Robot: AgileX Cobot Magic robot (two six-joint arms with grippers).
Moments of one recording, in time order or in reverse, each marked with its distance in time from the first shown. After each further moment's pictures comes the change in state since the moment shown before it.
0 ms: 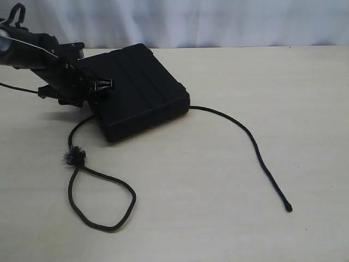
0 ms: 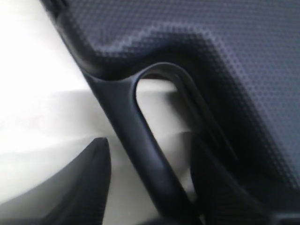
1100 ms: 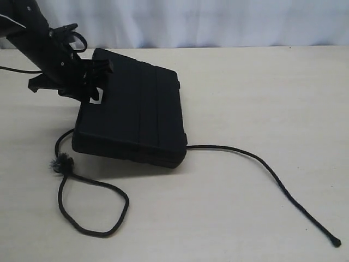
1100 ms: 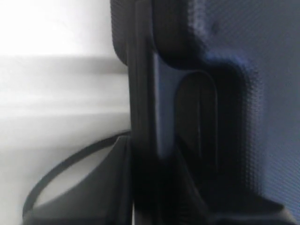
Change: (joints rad) left arm -0.010 -0.207 0.000 -0.157 0.362 0.036; right arm 0.055 0.029 -0.169 0.738 0.161 -0.452
